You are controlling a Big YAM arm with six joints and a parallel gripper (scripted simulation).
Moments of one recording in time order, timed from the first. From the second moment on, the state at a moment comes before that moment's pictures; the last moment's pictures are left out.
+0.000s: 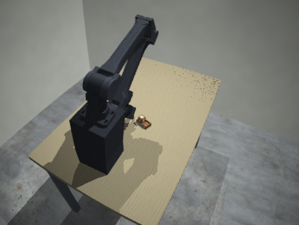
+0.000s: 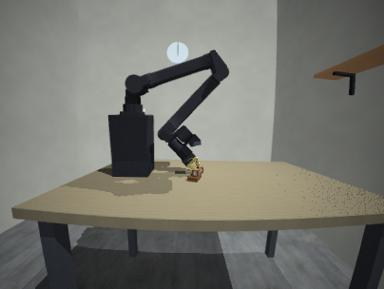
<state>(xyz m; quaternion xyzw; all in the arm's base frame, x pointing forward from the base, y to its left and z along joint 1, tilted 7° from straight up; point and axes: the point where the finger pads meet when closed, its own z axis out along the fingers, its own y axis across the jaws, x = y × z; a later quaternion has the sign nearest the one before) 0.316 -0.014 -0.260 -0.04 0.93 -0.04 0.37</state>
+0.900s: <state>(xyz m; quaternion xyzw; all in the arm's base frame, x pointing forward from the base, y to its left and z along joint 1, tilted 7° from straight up) 0.316 -0.014 -0.260 -0.04 0.93 -0.04 0.37</state>
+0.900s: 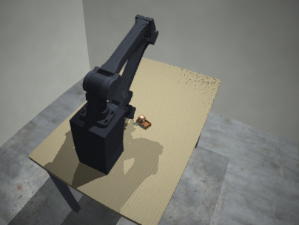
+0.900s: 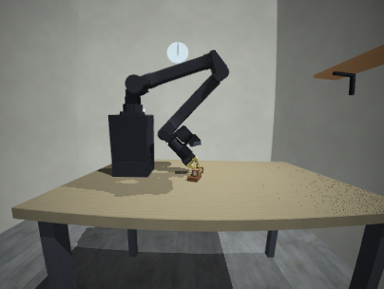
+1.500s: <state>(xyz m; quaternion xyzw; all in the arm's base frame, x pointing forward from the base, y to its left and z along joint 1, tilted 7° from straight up) 0.316 -0.014 -0.260 -0.04 0.93 -0.04 0.37</state>
